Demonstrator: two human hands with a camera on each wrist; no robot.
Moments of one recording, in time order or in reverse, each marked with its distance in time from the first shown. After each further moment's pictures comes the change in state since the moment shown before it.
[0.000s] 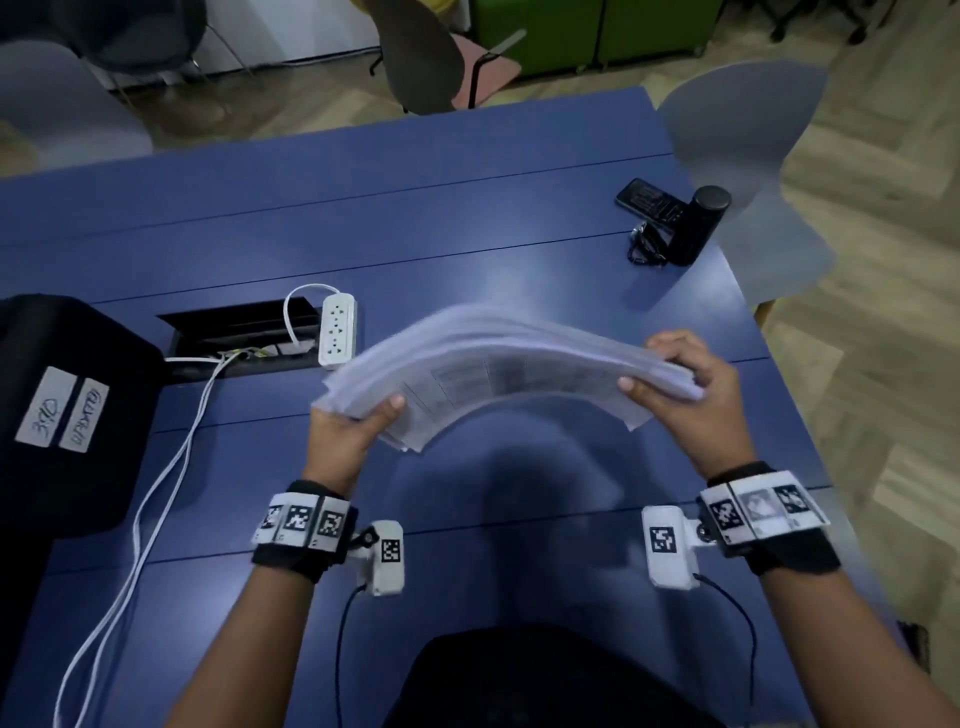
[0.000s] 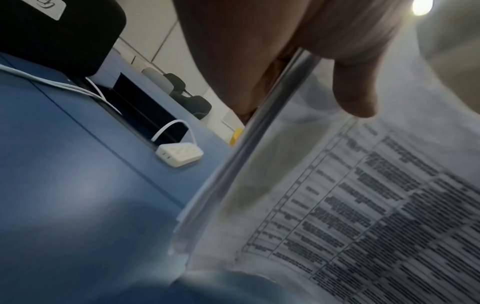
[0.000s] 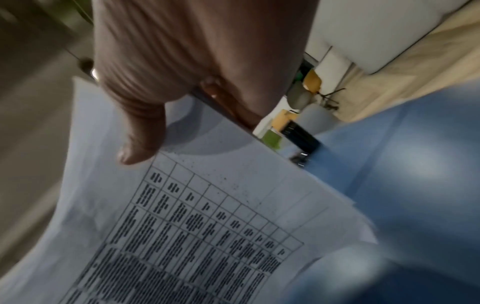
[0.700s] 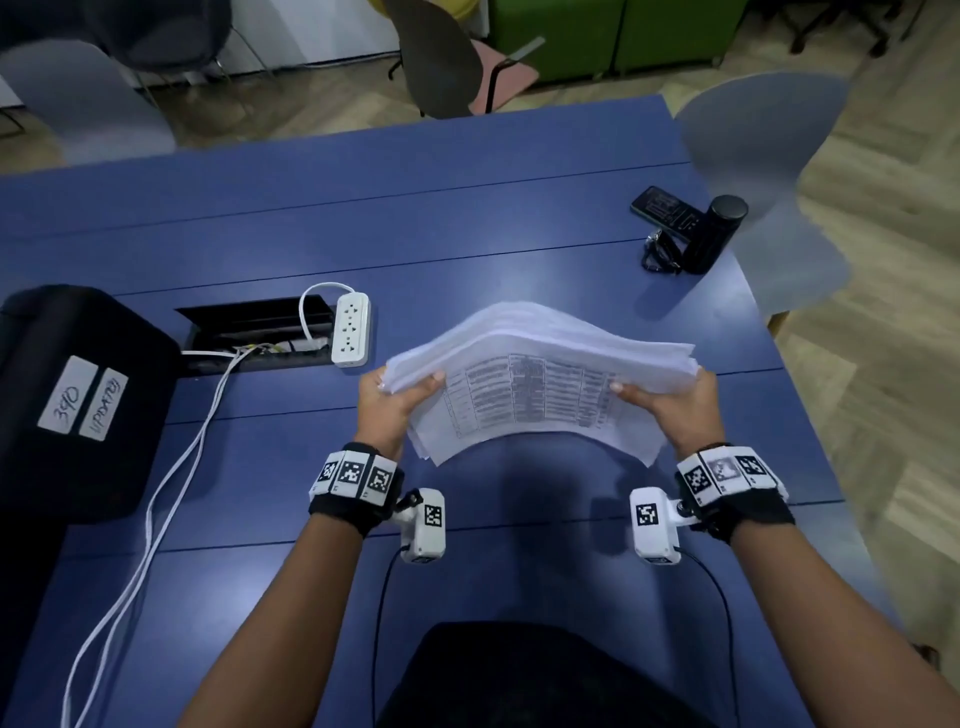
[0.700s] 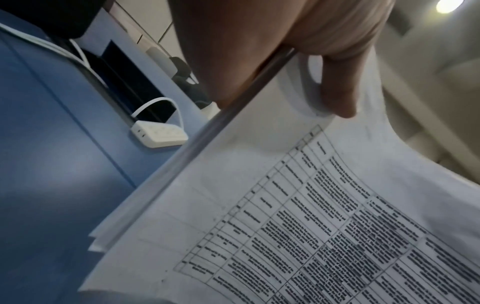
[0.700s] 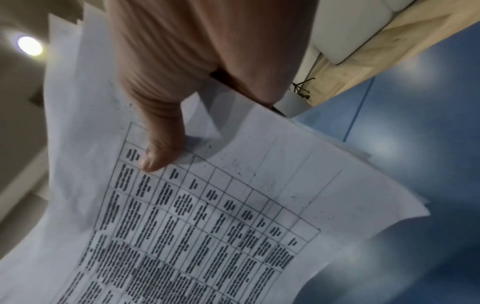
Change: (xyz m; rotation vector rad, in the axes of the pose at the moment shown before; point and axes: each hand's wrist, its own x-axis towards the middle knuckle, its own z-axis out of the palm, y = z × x) left_hand 0.024 -0.009 0.029 -0.059 0.028 -0.162; right_hand 0.017 0.041 0.010 0.039 0.145 0.382
